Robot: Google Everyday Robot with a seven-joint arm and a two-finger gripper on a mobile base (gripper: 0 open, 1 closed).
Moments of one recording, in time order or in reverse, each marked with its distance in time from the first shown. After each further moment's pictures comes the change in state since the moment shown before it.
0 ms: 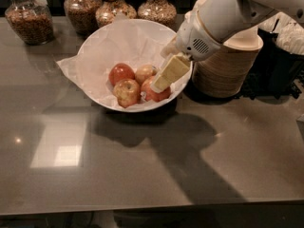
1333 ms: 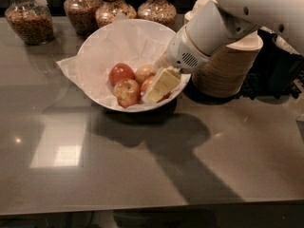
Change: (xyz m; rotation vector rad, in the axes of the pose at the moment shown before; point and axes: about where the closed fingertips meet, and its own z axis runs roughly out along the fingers) arm 0.006 0.018 0.030 -0.051 0.019 0.014
